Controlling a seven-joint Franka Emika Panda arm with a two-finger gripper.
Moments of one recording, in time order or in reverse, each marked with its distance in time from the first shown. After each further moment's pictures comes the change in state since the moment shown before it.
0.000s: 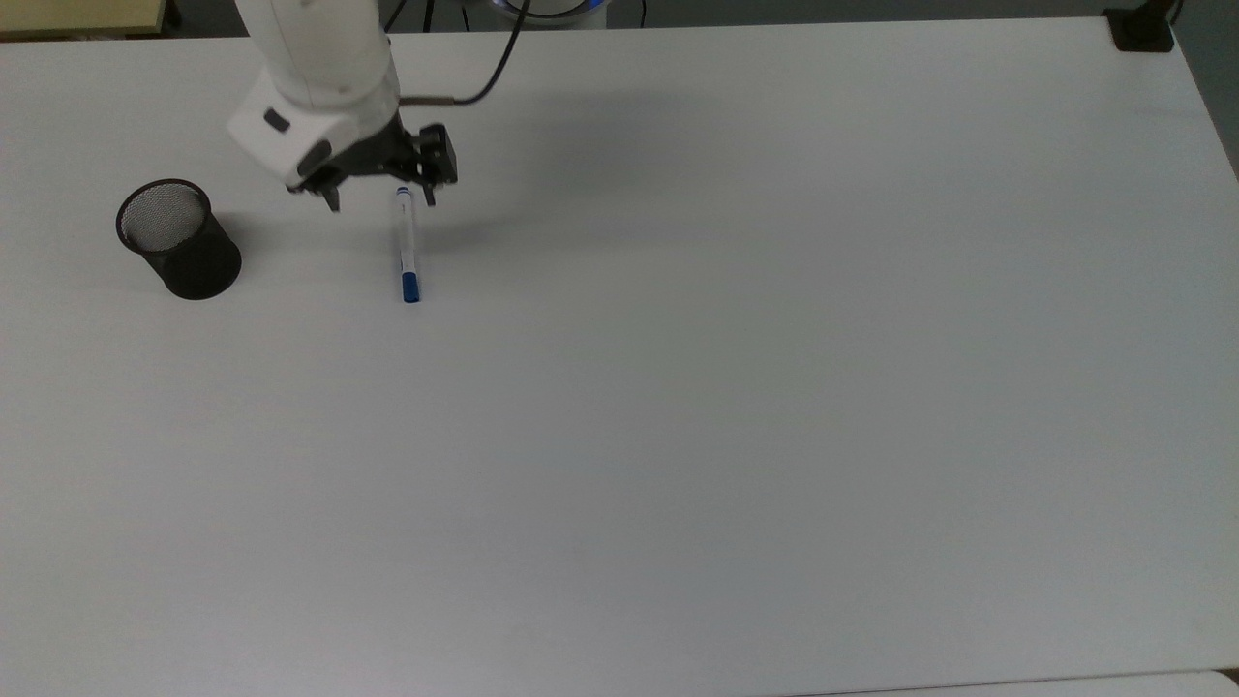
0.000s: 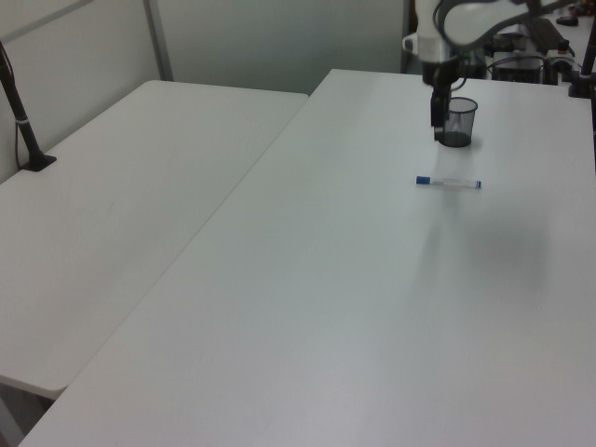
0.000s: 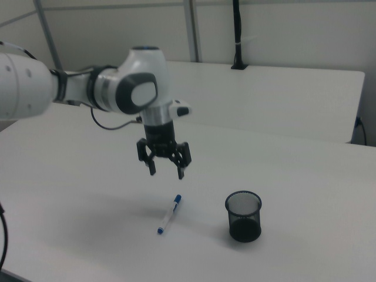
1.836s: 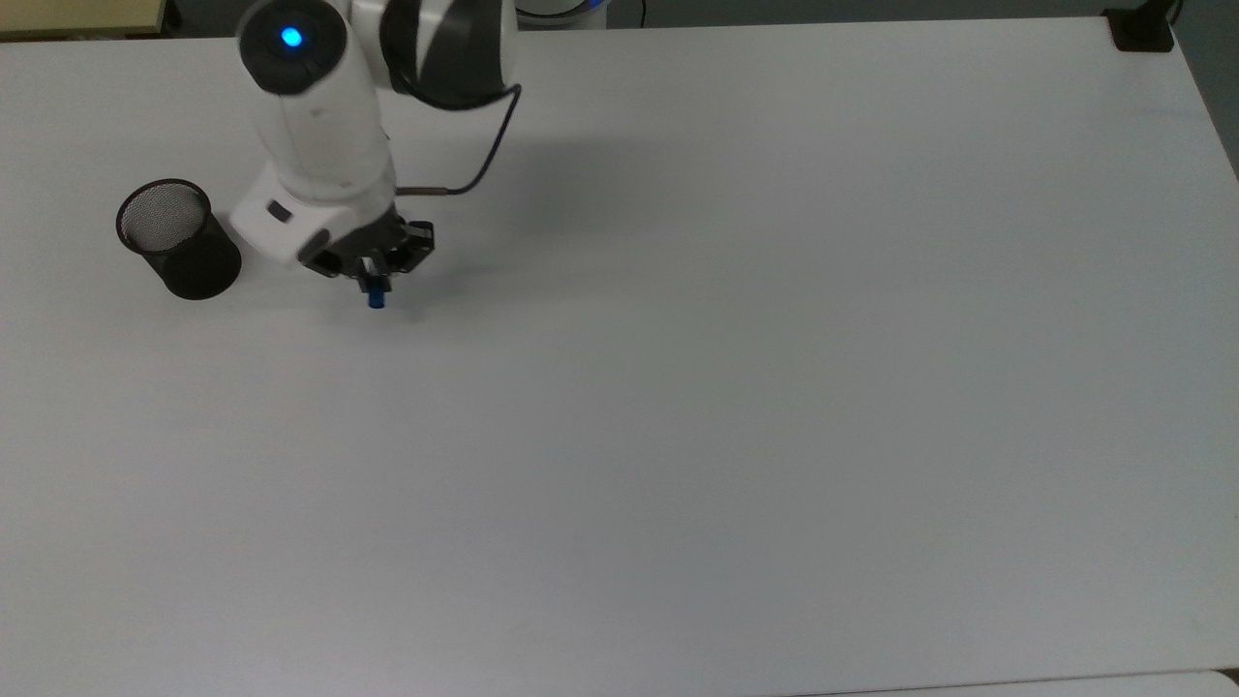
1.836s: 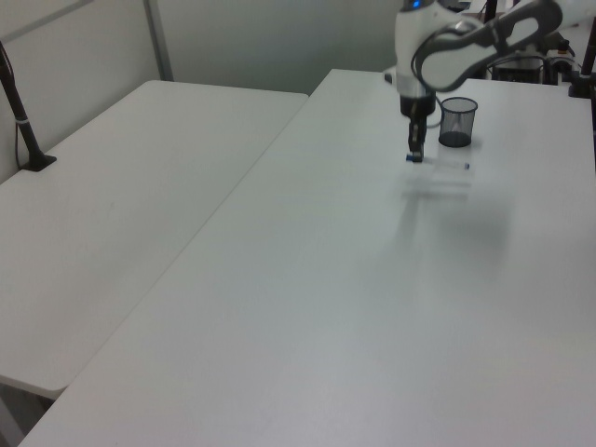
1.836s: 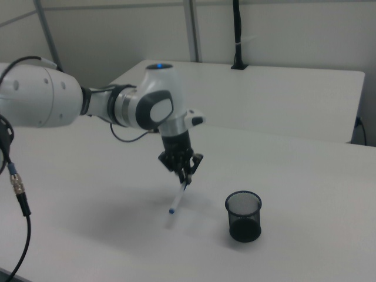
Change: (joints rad) arm -0.021 0.151 0.009 0.071 -0.028 0.160 0.007
